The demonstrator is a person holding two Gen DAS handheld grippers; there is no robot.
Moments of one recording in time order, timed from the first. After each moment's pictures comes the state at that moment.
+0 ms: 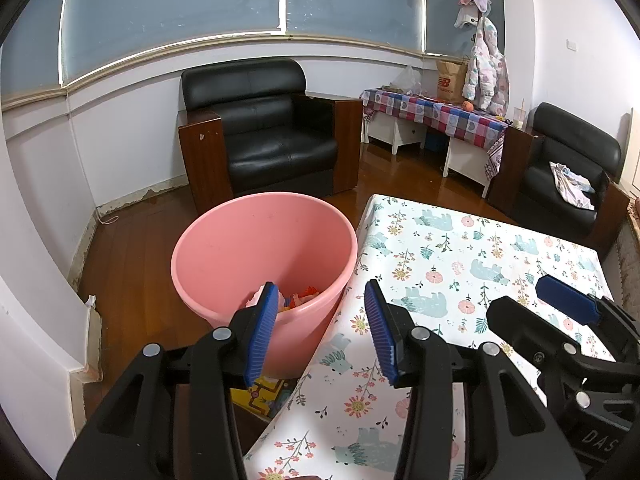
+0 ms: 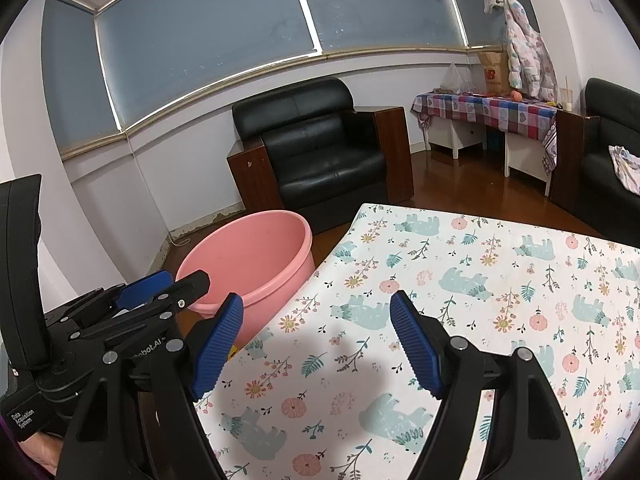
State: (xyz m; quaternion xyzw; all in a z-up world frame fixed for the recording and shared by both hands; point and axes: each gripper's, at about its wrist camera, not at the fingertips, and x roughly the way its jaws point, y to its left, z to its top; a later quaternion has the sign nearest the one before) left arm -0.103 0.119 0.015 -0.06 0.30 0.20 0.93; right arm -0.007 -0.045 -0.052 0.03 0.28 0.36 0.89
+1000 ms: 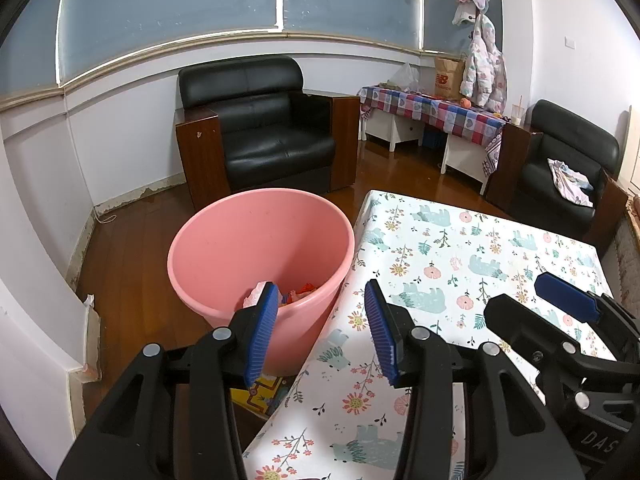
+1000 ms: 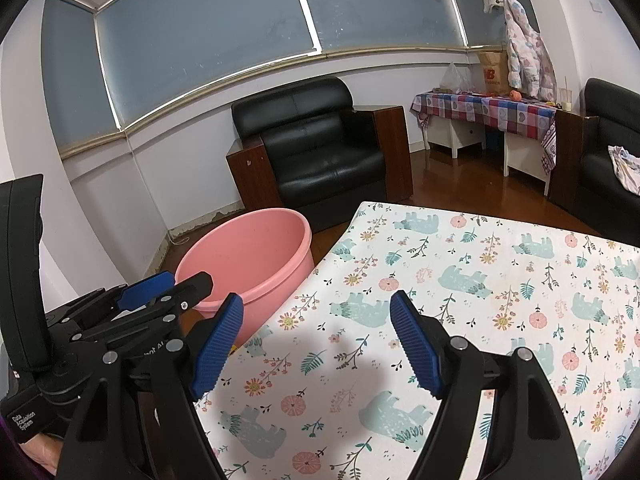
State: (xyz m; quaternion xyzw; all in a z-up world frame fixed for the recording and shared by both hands) left arm -0.103 0.117 0.012 -0.06 0.30 0.19 0.93; right arm -0.009 -0.044 -0.052 0.03 0.28 0.36 0.89
